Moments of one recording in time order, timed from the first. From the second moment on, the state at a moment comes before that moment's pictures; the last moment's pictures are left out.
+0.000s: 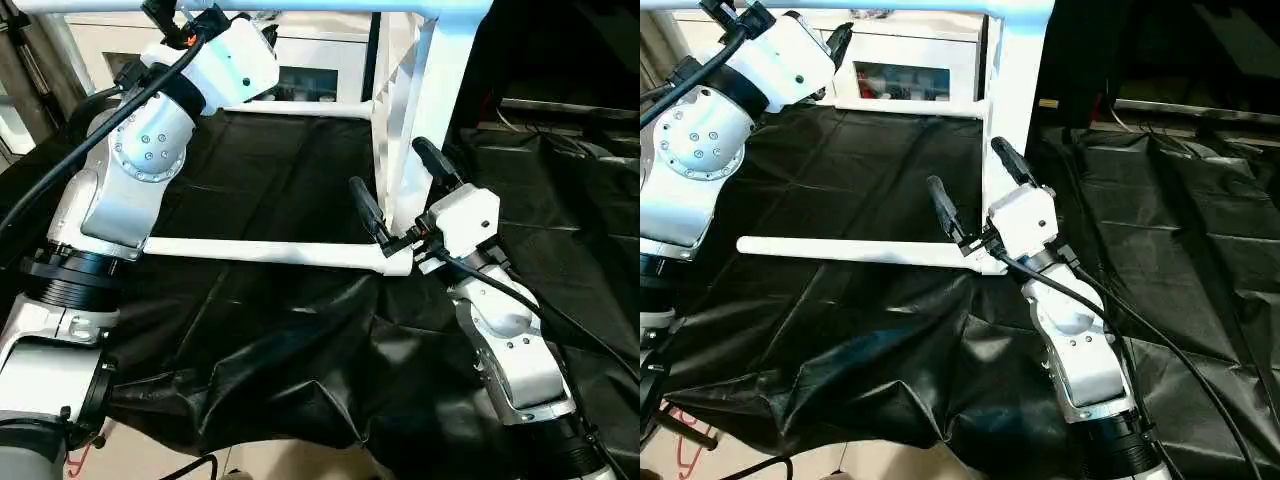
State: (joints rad) left arm -0.87 0.53 -0.15 0.21 0.46 -0.10 -0.18; right arm -0.28 -0.20 0.16 -0.07 0.05 -0.18 0.27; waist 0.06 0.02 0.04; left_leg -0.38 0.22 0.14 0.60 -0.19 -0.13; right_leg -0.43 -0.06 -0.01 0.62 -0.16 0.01
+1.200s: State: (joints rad) left arm -0.90 0.61 -0.09 0.38 0.44 -0.16 -0.14; right arm -0.29 -0.19 0.24 -0.05 0.13 -0.18 0.49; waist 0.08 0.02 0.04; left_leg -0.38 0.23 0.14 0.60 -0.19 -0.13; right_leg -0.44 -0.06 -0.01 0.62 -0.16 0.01
